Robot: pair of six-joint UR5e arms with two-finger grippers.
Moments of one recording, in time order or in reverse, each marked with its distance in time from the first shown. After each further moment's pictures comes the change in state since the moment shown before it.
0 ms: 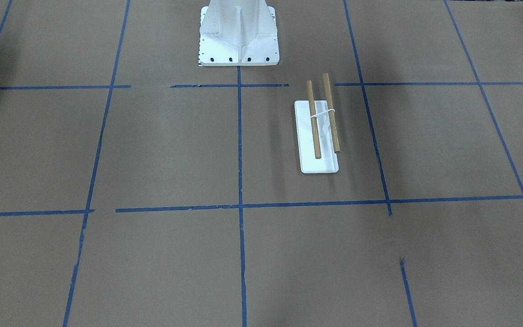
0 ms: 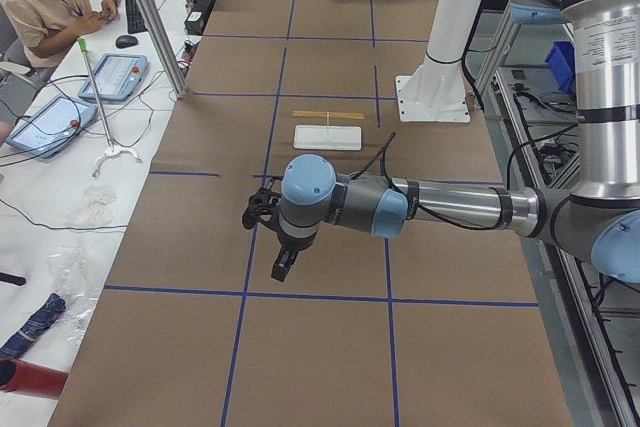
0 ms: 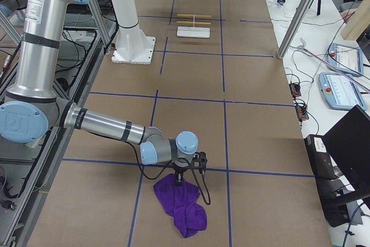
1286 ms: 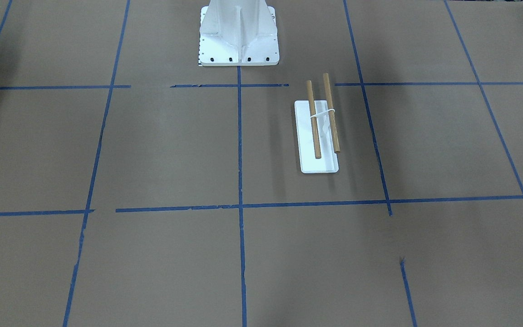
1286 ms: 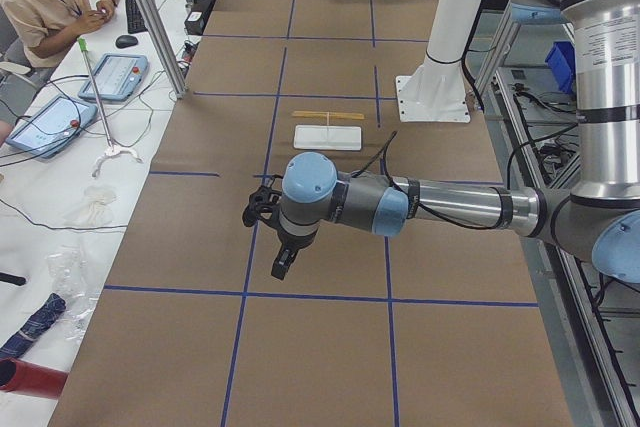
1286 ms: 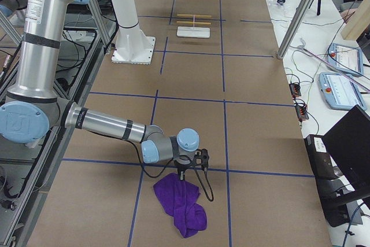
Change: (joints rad) left arm 0.000 0.000 -0.007 0.000 0.000 -0.001; right arm 0.003 -0.002 0.035 0.009 -0.006 0.004
